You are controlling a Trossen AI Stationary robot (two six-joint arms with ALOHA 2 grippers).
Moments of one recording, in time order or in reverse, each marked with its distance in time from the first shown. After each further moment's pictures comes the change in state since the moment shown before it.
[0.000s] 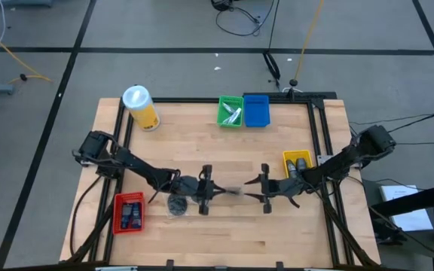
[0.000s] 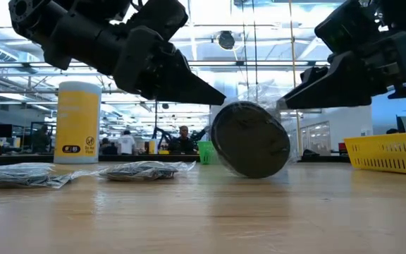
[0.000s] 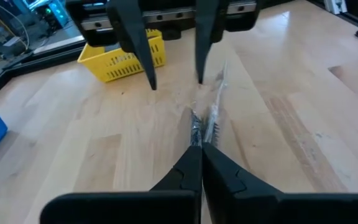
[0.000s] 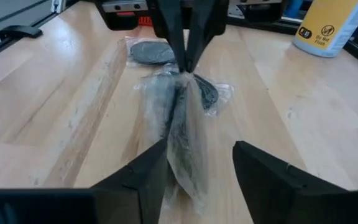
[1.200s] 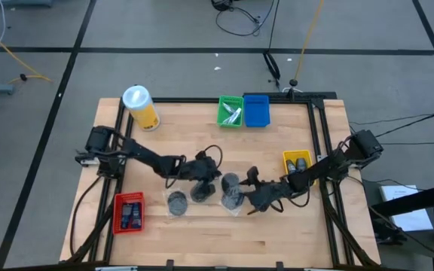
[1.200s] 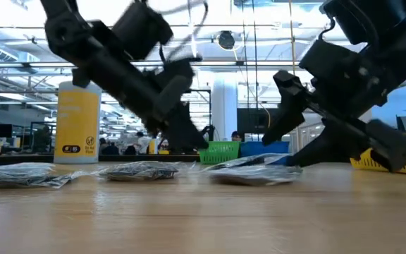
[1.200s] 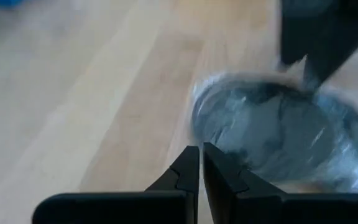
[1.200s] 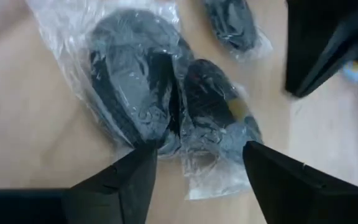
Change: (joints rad) left arm 0.186 0.025 0.000 -0.213 0.055 -0.409; right arm -0.040 0.159 0.203 -0.390 0.010 -0.534
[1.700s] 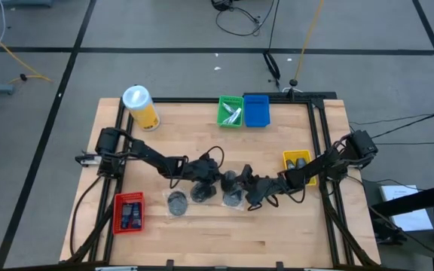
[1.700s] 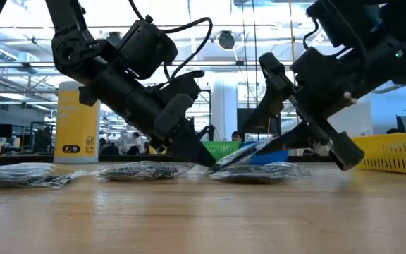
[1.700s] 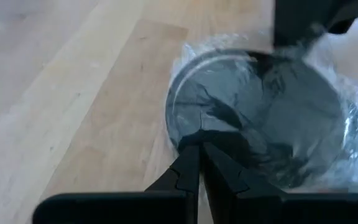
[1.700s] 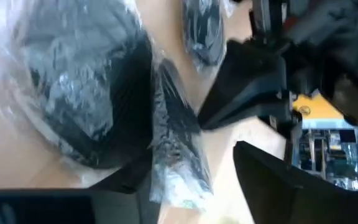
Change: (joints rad) left arm 0.025 0.100 0.001 0.121 0.087 0.033; right arm -0.062 0.047 0.000 0.186 0.022 -0.440
